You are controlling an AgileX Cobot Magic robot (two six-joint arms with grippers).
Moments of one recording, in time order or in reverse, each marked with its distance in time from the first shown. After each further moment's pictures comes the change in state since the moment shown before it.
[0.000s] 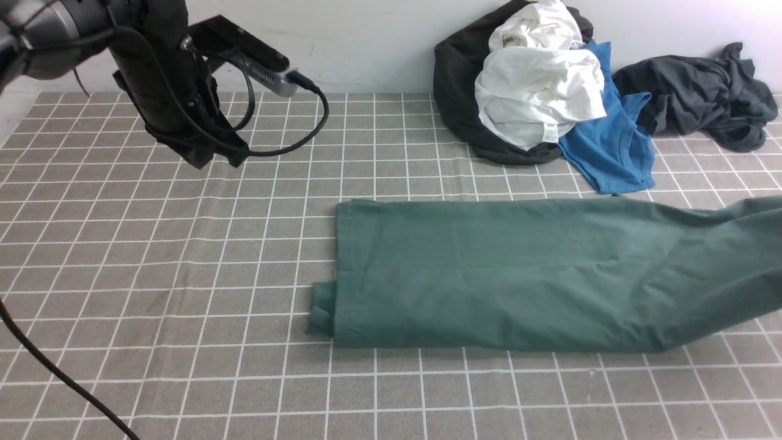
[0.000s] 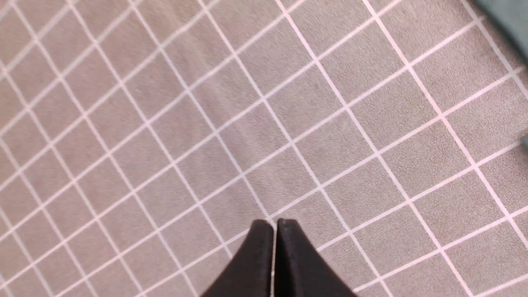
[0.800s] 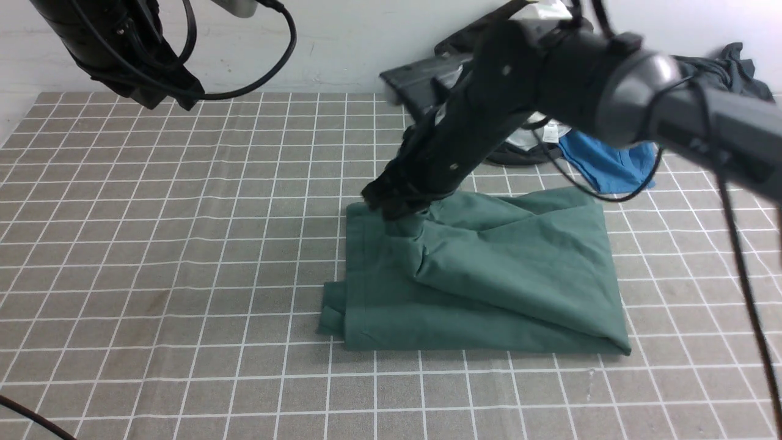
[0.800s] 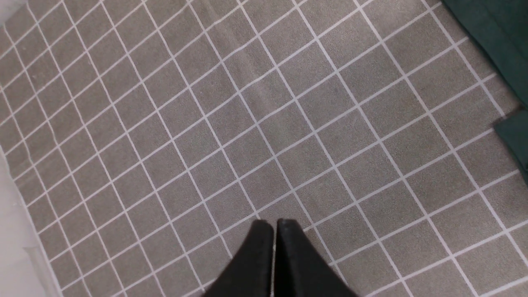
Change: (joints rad) right arm 0.876 0.462 -0.363 0.363 -0.122 -0.082; left arm 0.000 -0.194 0.000 0.005 0.078 -0.004
